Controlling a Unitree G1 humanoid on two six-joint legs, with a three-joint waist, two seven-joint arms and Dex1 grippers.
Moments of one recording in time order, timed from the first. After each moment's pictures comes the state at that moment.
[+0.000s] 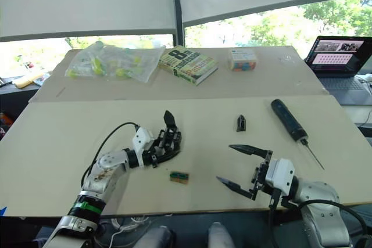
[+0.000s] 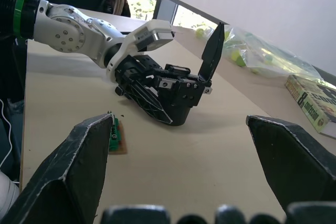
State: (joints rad) left arm -0.36 0.30 -0.10 0.30 -0.18 0.04 -0.91; right arm 0.13 -0.61 -0.12 -0.29 0.45 -0.27 1.06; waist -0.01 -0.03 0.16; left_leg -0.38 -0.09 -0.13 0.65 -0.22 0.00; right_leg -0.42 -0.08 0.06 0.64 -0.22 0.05
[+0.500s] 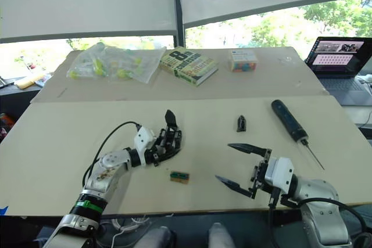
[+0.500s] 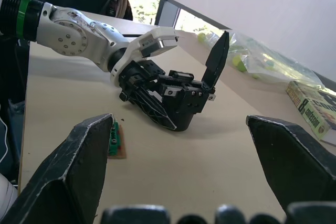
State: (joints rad) left arm -0.37 0.30 -0.11 0.31 -0.16 0.06 -0.87; right arm 0.11 -0.61 -0.12 -0.28 0.45 -0.27 1.07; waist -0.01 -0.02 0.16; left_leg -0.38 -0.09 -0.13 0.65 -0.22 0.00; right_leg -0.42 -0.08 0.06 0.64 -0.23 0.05
